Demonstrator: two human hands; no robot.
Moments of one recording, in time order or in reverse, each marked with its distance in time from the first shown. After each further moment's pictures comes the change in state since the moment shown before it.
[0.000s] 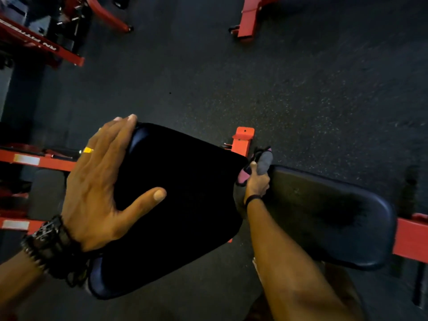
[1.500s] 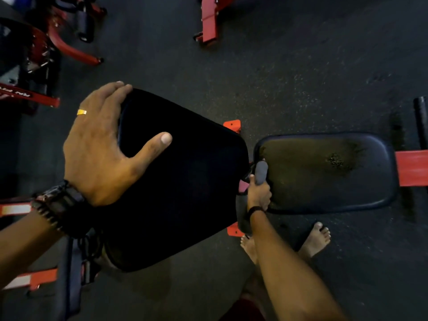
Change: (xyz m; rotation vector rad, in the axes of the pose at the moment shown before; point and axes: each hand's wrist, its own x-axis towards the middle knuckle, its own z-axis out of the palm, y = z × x) left_hand -0.002 -0.010 0.006 0.073 0.047 0.035; right_hand -0.050 0.105 -0.017 -0.098 0.103 0.054
